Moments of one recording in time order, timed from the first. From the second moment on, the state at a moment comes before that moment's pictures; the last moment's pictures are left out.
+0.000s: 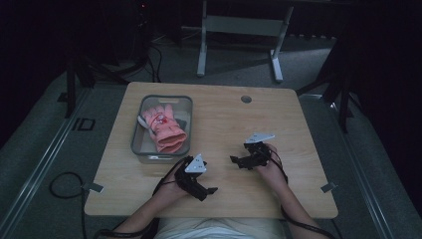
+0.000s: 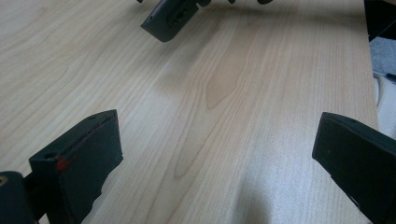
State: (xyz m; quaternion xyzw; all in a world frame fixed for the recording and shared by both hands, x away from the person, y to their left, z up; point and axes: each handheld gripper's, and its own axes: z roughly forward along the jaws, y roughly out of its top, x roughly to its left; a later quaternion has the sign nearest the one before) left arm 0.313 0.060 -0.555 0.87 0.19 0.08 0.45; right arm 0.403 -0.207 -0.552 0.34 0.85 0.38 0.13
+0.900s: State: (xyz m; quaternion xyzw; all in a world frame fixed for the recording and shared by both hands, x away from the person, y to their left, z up) left arm 0.310 0.059 -0.564 0.87 0.18 0.08 0.44; right arm 0.406 -0.229 -0.565 0.38 0.83 0.38 0.16
